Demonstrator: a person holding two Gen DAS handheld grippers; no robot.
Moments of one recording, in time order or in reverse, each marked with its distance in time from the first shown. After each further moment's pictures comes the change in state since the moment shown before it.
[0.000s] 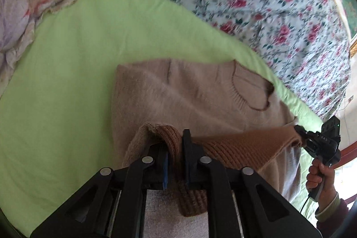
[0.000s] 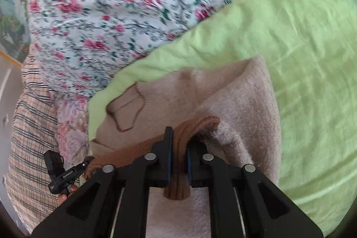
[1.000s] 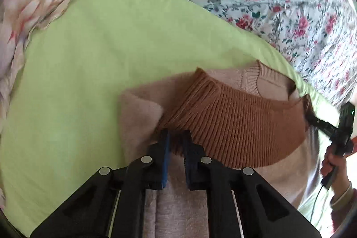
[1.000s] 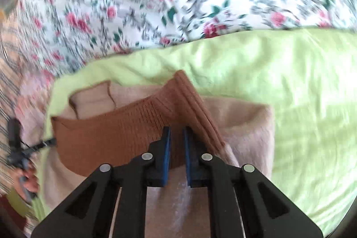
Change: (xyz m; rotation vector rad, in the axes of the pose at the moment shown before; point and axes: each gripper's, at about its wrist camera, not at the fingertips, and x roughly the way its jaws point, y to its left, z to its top) left arm 0.025 0.016 0.019 0.105 0.007 0.079; right arm 0.018 0.012 0.017 -0.240 -0.069 -0.218
